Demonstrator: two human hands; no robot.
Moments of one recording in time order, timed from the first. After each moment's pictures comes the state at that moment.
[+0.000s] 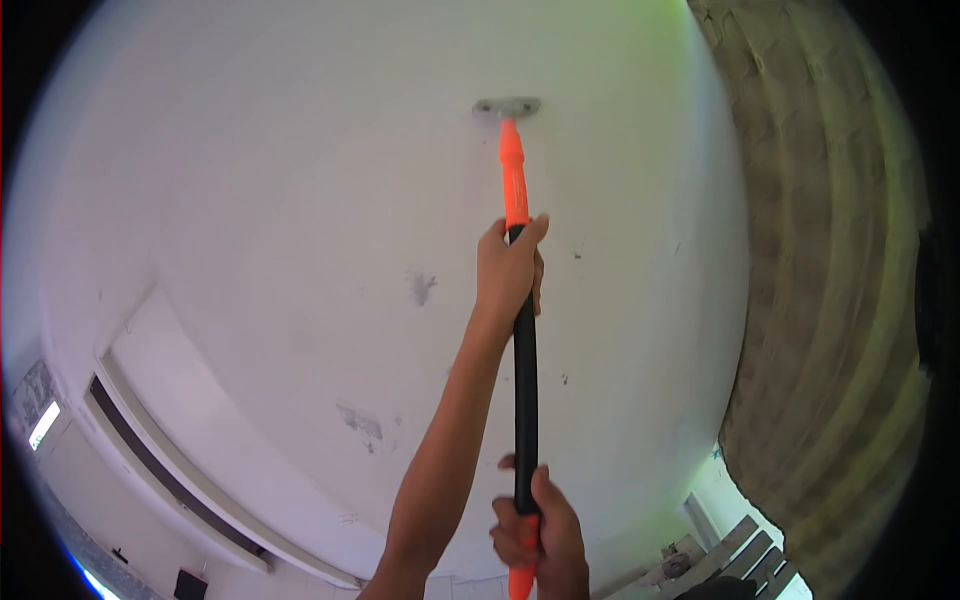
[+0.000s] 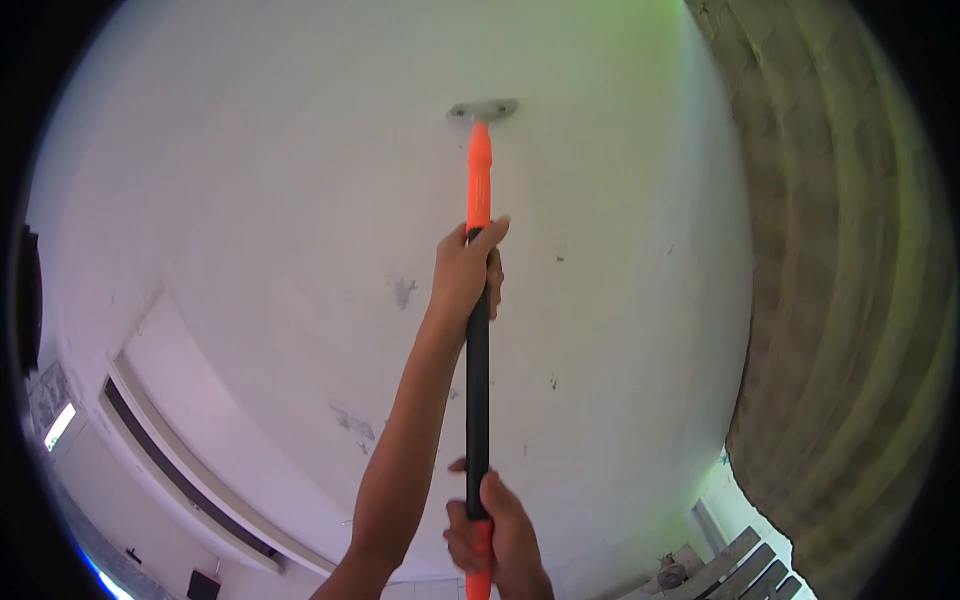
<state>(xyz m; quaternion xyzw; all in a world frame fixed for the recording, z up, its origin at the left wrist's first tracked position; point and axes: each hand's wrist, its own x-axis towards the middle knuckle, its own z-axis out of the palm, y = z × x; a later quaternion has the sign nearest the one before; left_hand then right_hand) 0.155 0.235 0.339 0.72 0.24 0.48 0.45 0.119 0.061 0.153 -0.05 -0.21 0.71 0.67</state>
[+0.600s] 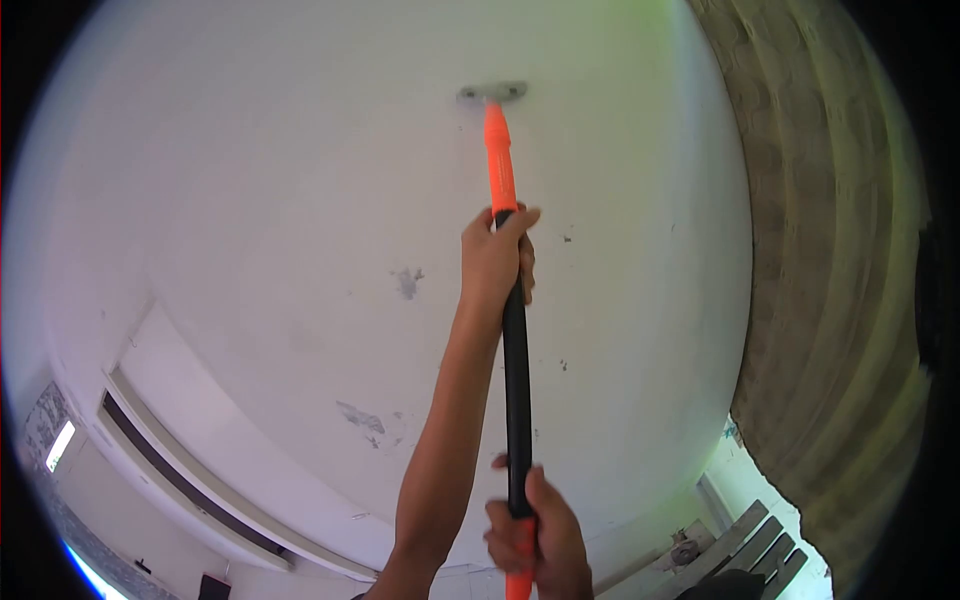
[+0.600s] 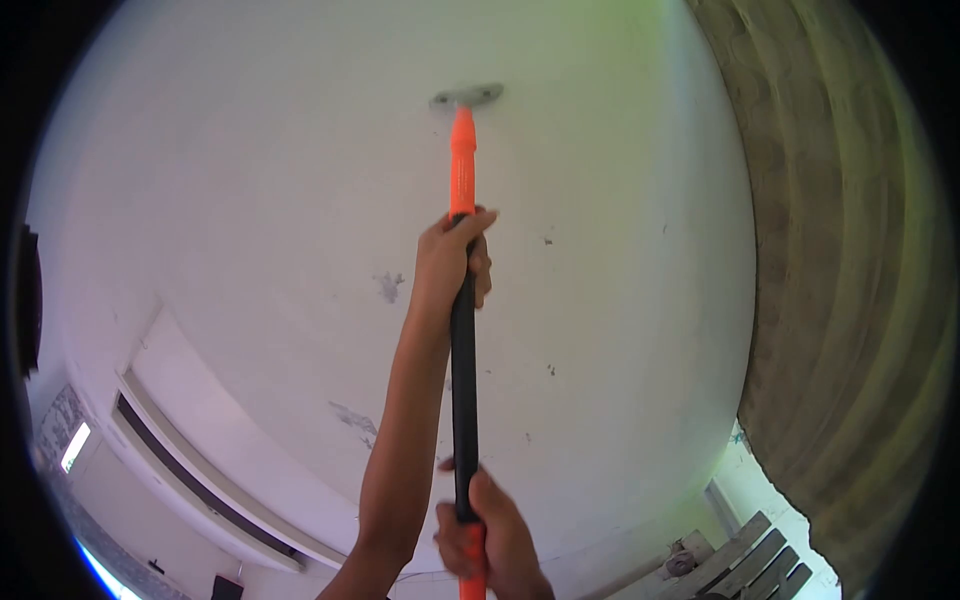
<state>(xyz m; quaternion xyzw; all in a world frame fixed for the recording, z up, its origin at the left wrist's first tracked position) 0.086 0.245 0.390 0.69 0.22 0.48 0.49 0.045 0.063 0.208 -0.04 -0.21 0.72 0.66</state>
